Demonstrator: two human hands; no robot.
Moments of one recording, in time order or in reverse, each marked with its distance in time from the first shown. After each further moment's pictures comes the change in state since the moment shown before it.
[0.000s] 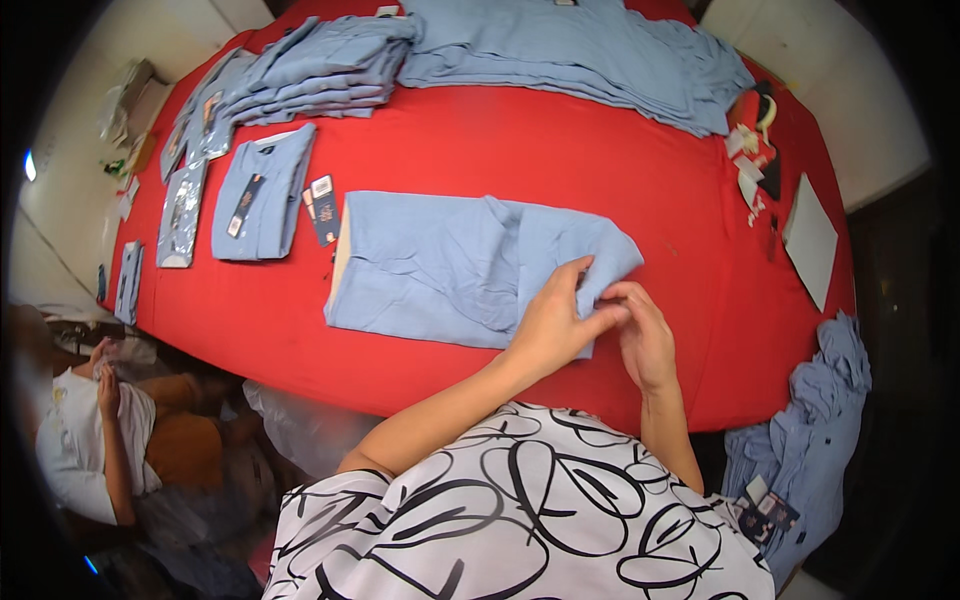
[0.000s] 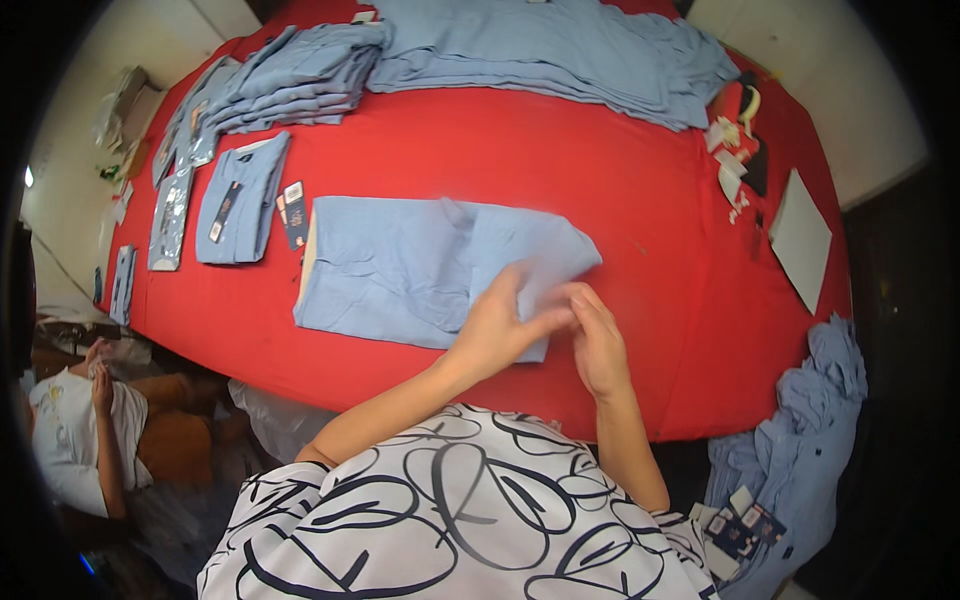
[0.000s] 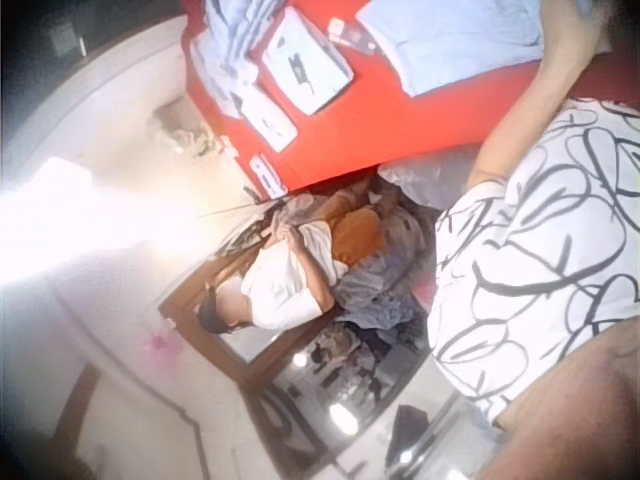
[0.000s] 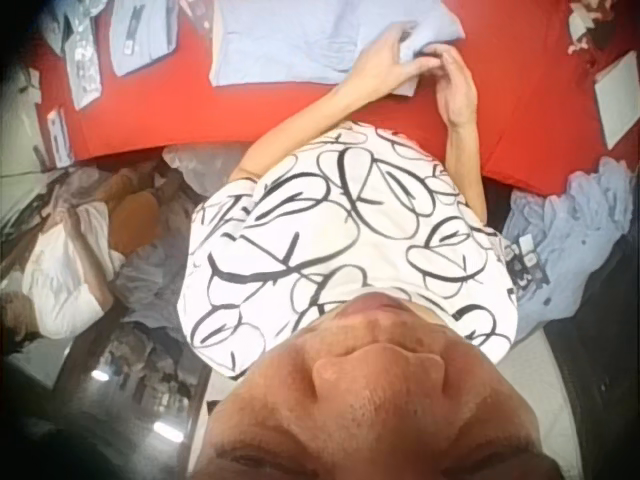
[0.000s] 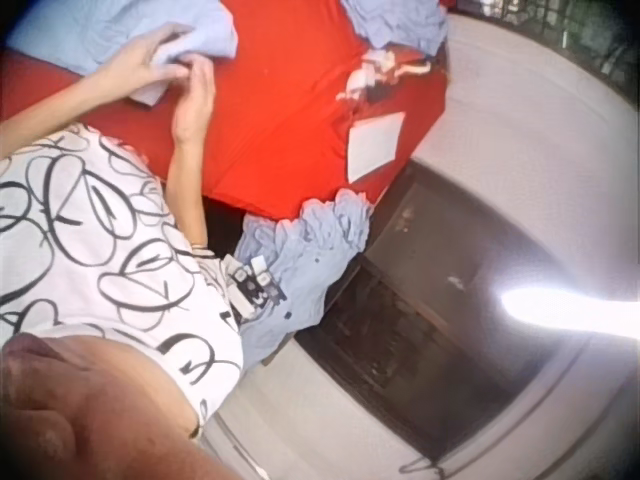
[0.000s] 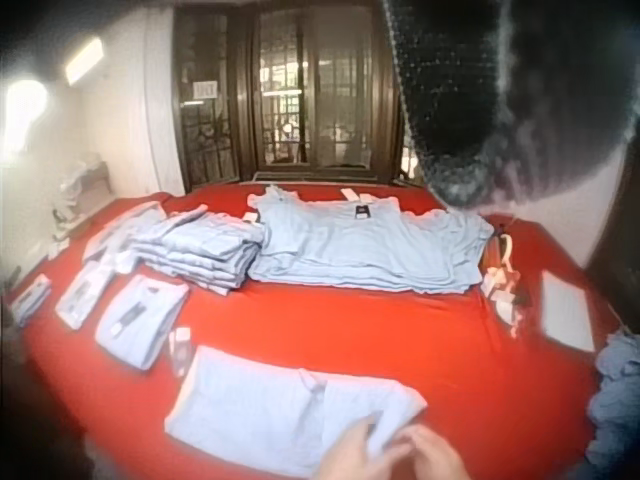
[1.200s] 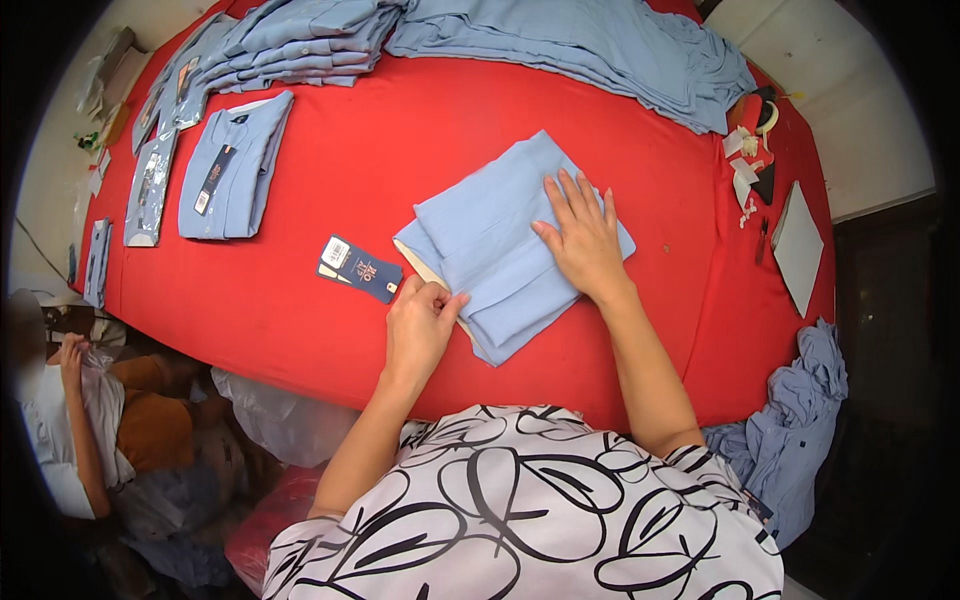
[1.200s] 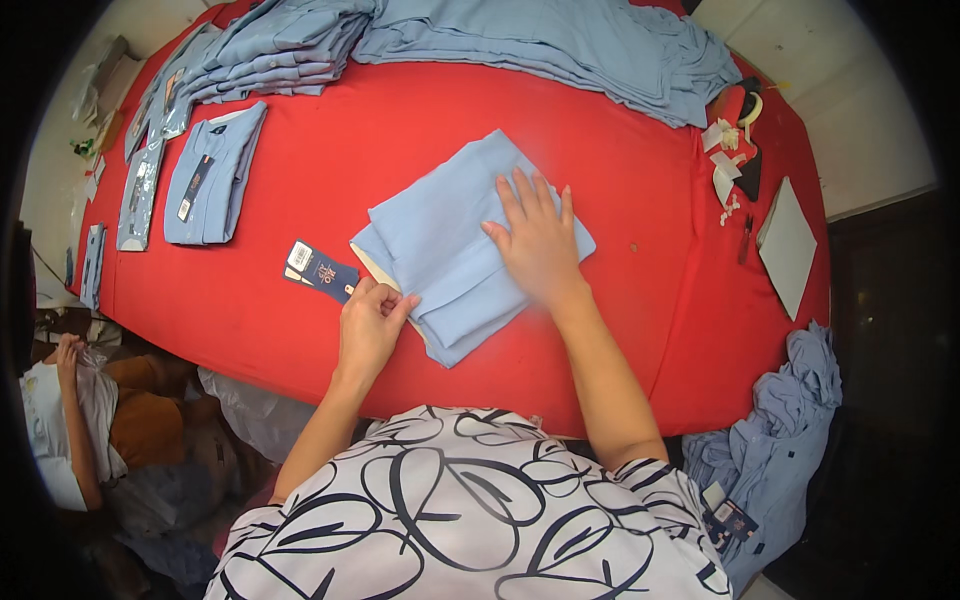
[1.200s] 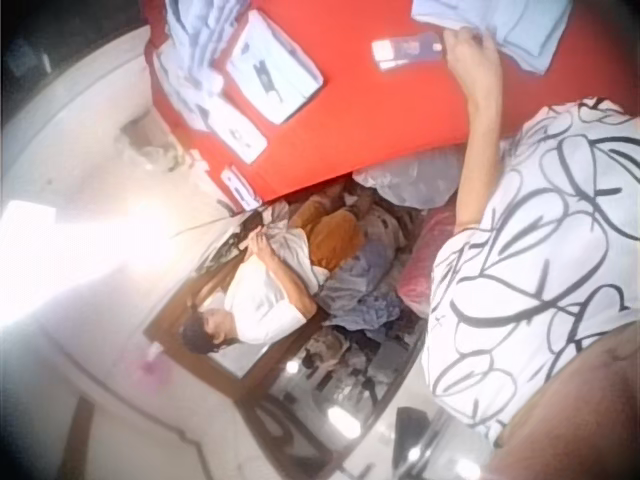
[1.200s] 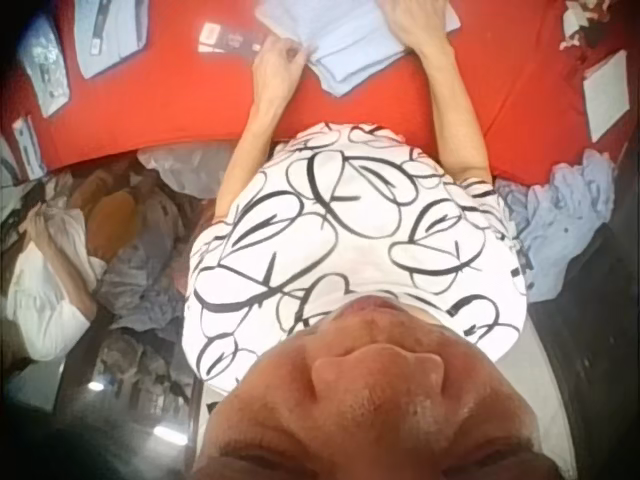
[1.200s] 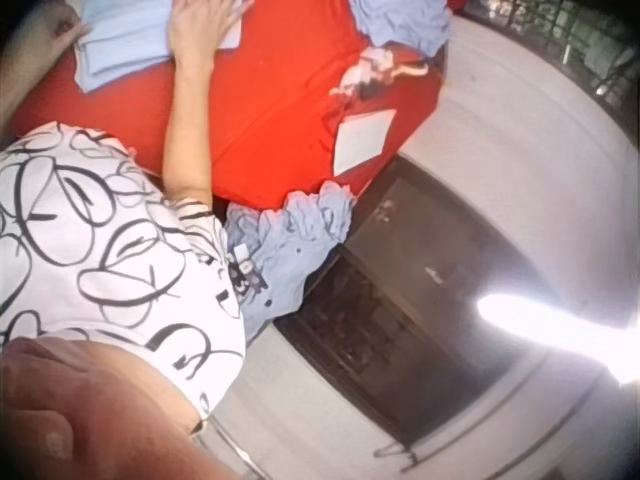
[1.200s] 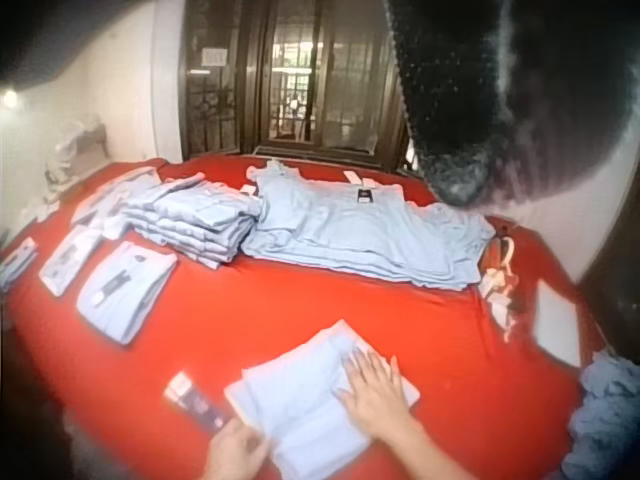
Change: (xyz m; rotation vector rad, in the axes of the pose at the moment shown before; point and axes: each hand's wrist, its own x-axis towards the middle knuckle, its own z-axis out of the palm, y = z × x) left_hand -0.039 -0.080 -0.080 0.399 0.306 -0.264; right_hand 0.115 0.041 0.015 -1.709 -0.072 -0.604
